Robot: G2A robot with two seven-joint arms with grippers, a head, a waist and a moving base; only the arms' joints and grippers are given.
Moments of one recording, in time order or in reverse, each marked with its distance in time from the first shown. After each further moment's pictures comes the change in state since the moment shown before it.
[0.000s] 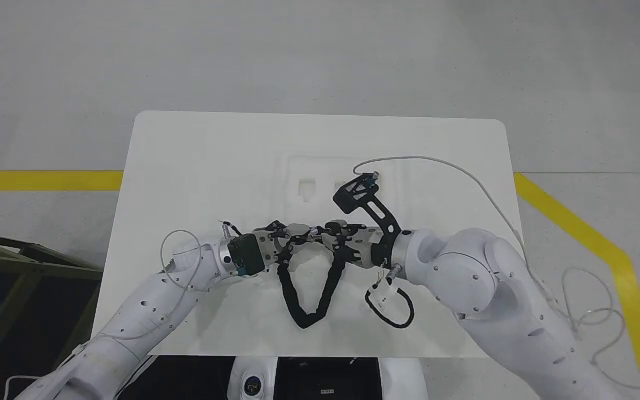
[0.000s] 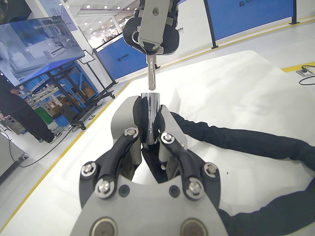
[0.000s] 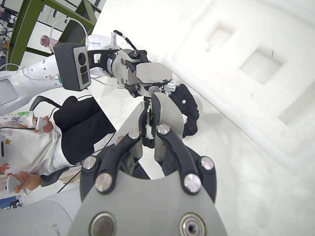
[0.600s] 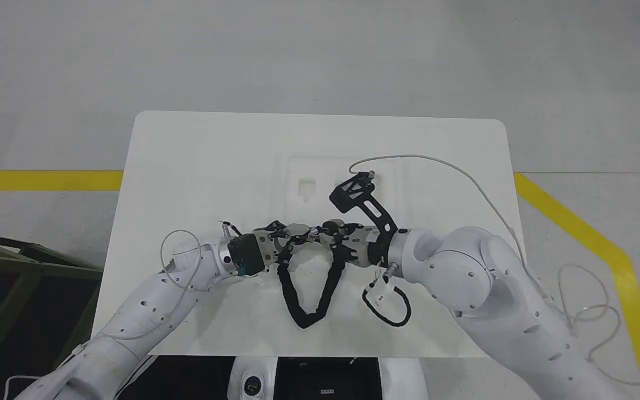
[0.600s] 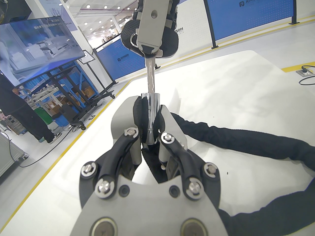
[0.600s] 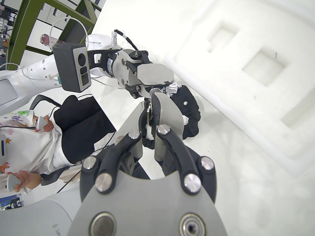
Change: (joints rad) left arm 0.000 0.000 0.000 0.000 0.000 0.000 0.000; right arm 0.016 -0.010 -0.015 0.012 -0.002 0.002 0.005
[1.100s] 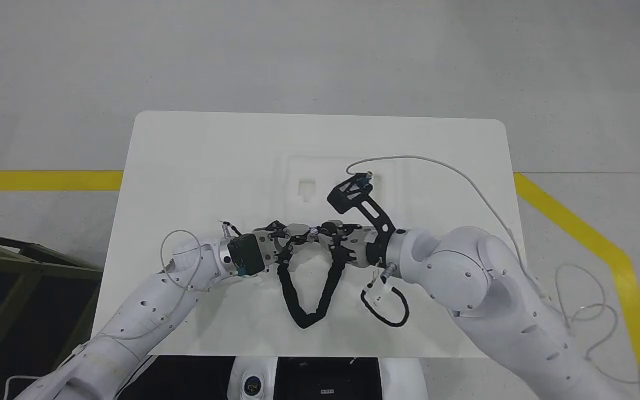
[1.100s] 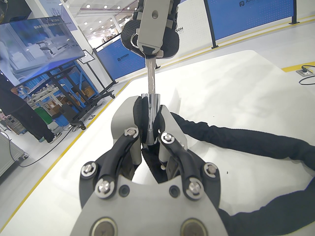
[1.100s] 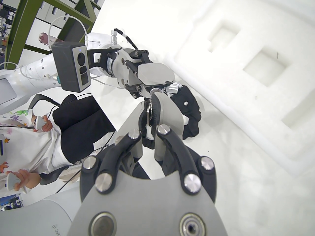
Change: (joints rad) left arm 0.000 0.000 0.000 0.000 0.000 0.000 0.000; right arm 0.007 -0.007 -0.010 0.007 -0.009 0.005 0.009
